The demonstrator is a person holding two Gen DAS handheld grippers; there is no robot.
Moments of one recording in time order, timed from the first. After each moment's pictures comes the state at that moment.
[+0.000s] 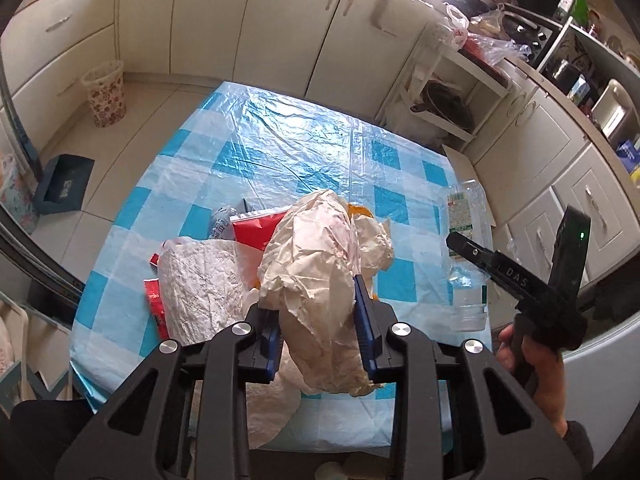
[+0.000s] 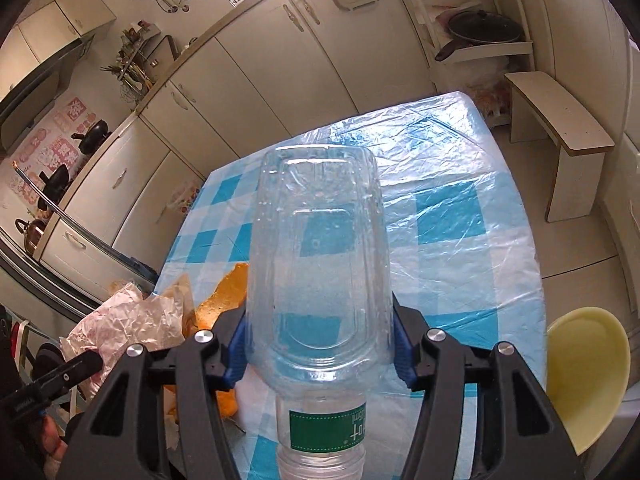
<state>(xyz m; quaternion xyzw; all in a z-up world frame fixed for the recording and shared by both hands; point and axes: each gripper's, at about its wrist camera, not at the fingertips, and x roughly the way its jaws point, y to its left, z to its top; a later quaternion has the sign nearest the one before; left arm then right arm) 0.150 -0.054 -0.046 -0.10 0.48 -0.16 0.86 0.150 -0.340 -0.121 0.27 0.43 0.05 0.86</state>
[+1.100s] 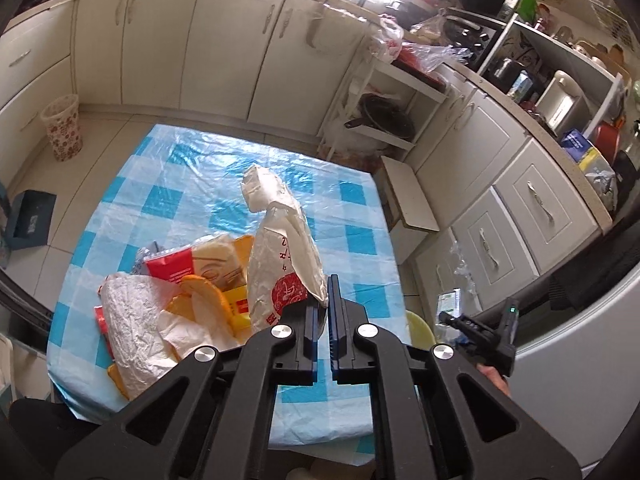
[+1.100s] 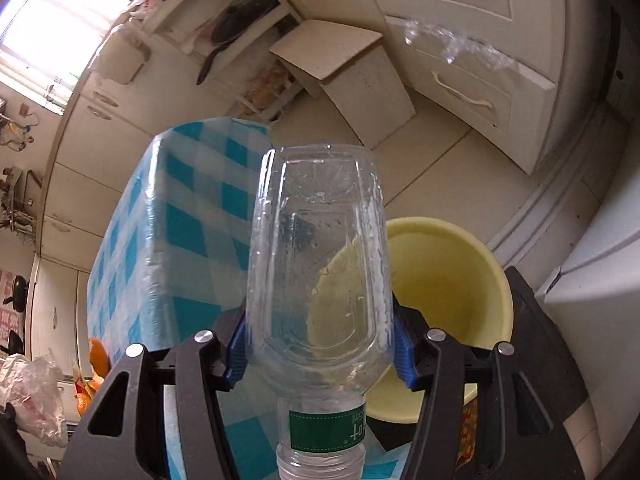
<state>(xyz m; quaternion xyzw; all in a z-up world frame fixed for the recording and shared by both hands) 0.114 -0.124 0.030 -0.09 0.43 -0.24 0.86 0.019 -0.531 -0.214 0.43 0.46 -0.19 0.75</state>
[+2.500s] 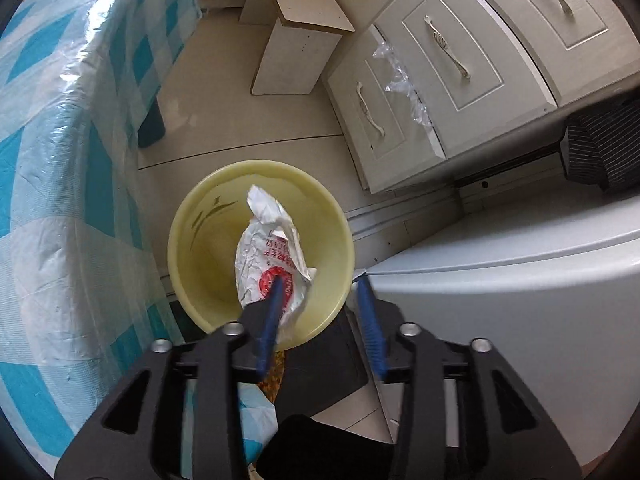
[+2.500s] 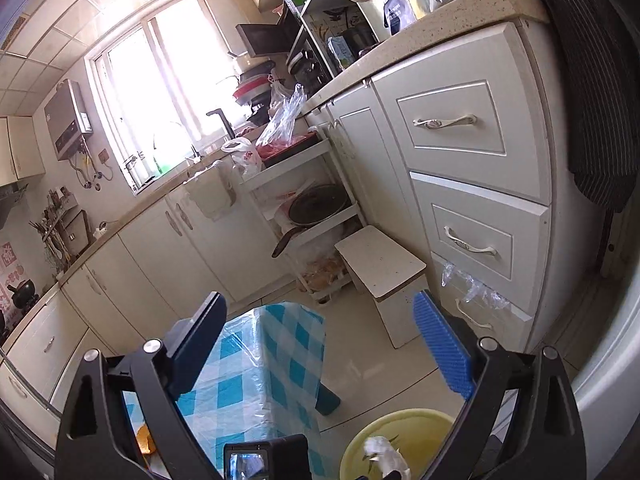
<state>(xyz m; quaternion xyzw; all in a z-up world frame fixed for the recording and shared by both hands) 0.073 -0.469 -0.192 0.02 0.63 -0.35 0.69 -0.018 -0.523 -0.012 0.28 0.18 -0.23 0.92</state>
